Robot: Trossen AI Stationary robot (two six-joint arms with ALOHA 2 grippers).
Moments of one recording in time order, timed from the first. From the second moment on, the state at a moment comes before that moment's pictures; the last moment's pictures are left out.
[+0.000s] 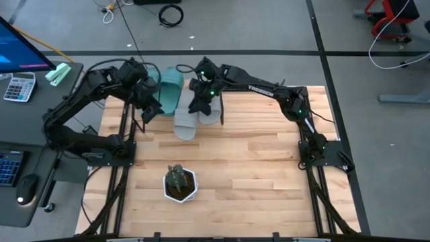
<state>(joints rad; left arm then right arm) 0.56 1.15 1.51 -1.30 0.26 -0.01 -0.41 2.27 2.29 -0.80 -0.70 0.01</state>
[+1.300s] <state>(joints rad) 0.56 1.12 1.51 -1.29 0.26 0.00 -0.39 2.28 2.23 -0.81 -0.55 -0.07</state>
